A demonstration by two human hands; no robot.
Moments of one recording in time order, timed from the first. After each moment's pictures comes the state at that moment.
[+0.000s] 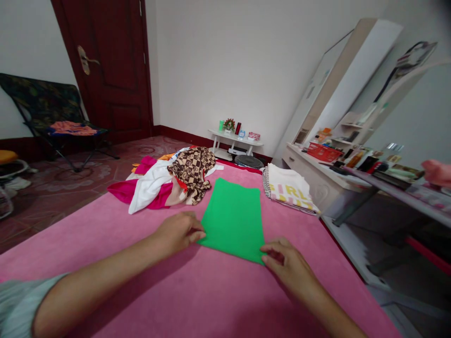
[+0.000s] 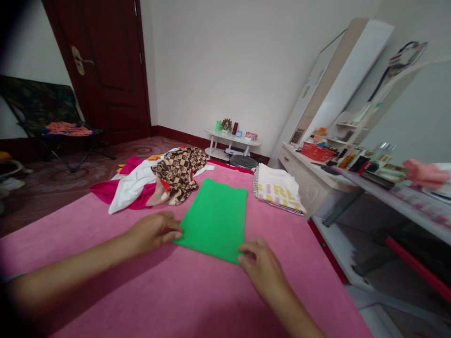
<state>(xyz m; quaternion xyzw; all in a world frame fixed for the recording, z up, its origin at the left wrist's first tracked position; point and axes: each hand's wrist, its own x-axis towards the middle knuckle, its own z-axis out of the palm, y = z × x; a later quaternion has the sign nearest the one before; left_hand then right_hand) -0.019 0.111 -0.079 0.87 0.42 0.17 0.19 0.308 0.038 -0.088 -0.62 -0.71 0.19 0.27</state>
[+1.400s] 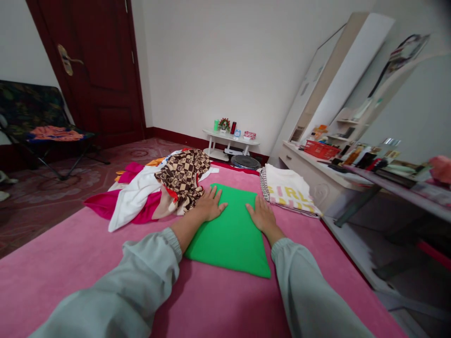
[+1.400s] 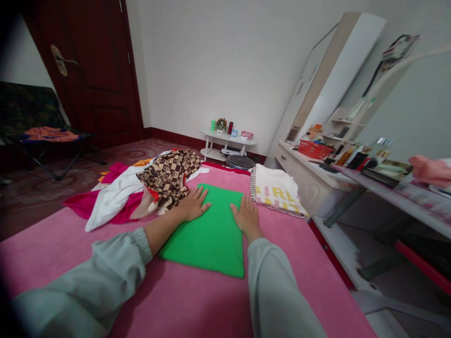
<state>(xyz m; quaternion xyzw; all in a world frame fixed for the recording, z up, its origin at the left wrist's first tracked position) 0.083 0.259 -0.119 0.84 0.53 0.08 0.06 0.315 0.226 -0.132 -0.76 -0.65 0.00 0.07</state>
